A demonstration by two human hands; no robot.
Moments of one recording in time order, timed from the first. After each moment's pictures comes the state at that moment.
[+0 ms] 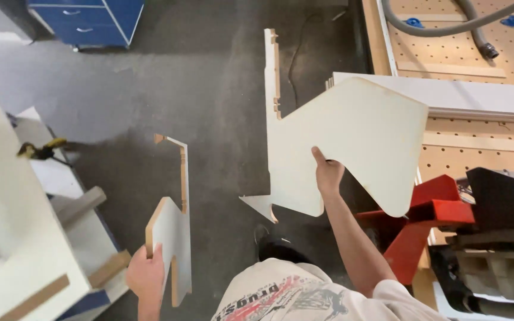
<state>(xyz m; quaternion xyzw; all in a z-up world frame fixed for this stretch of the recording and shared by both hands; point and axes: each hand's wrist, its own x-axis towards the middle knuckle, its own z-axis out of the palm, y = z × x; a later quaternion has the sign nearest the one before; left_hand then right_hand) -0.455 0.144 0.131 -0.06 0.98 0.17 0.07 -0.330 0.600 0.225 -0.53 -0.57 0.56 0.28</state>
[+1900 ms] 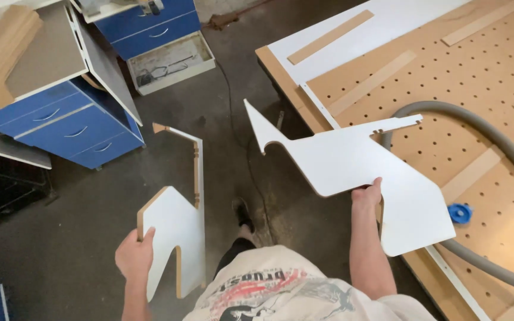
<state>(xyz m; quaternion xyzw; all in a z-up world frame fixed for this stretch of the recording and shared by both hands) -1.679 1.562 0.155 0.27 0.94 0.17 0.15 -1.165 1.919 0.030 -0.43 0.19 0.52 0.71</state>
